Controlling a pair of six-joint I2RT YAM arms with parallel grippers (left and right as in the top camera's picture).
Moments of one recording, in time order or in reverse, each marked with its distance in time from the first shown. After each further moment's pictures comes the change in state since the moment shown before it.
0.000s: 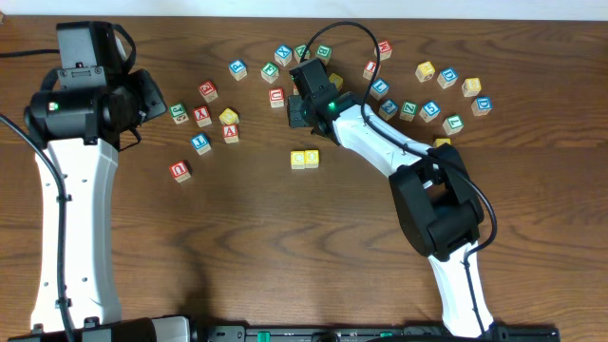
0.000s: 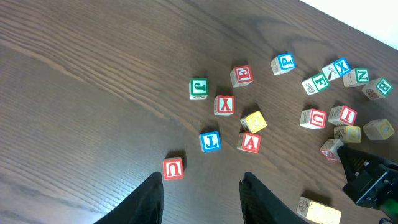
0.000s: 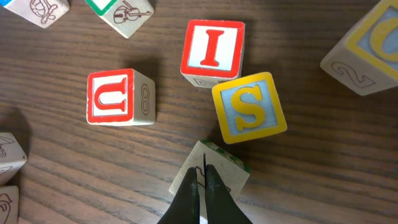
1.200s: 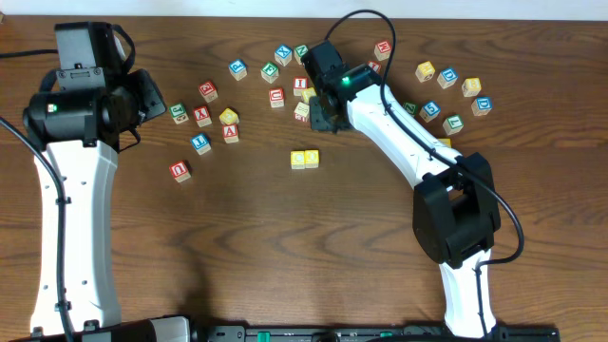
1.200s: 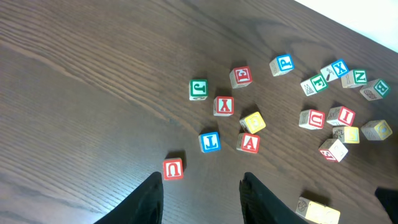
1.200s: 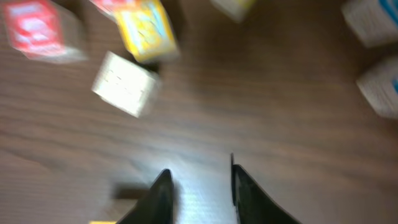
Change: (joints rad) left arm 0.000 -0.007 0.000 0.000 0.000 0.000; right arm -0.033 -0.085 0.159 -0.518 0.062 -0.003
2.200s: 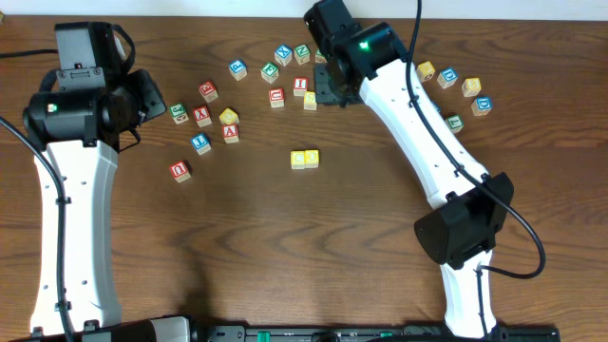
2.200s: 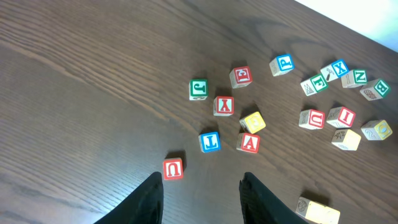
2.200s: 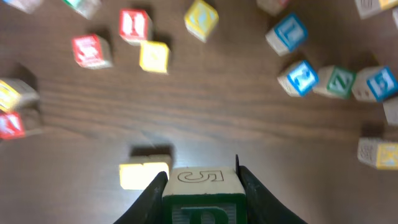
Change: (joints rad) left arm 0.000 0.000 0.000 -0.001 0.000 0.000; right arm -0.005 -0.006 0.417 -0.438 0.045 0.002
